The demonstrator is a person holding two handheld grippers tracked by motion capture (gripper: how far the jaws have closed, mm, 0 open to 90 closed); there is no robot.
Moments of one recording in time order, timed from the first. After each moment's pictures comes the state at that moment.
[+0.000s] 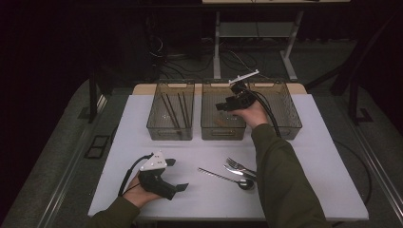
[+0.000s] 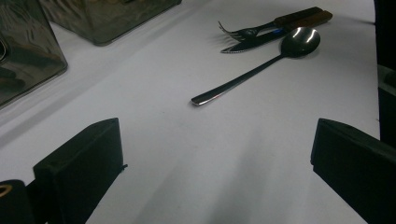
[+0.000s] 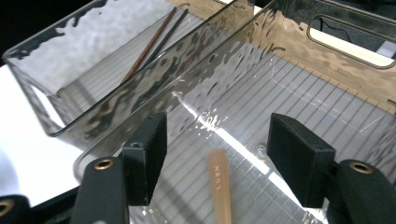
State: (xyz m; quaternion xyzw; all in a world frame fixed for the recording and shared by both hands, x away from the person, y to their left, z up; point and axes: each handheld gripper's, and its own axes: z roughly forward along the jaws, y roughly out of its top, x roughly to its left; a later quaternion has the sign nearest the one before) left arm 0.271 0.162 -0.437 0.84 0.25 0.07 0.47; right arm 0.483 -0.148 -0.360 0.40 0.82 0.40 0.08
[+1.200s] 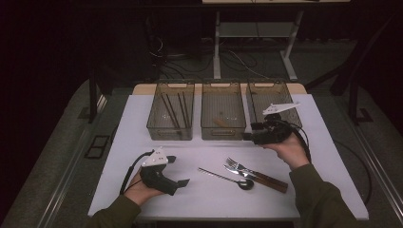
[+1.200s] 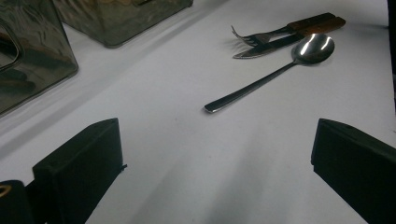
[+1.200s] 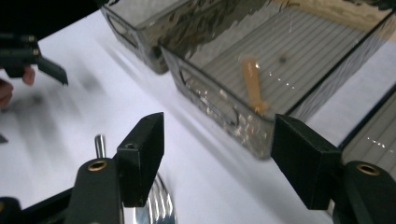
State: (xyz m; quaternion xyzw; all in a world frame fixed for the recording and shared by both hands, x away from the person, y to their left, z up) left arm 0.282 0.160 -0.437 0.84 0.26 0.07 0.47; right arm 0.363 -0.226 -0.367 0.37 0.82 0.43 0.07
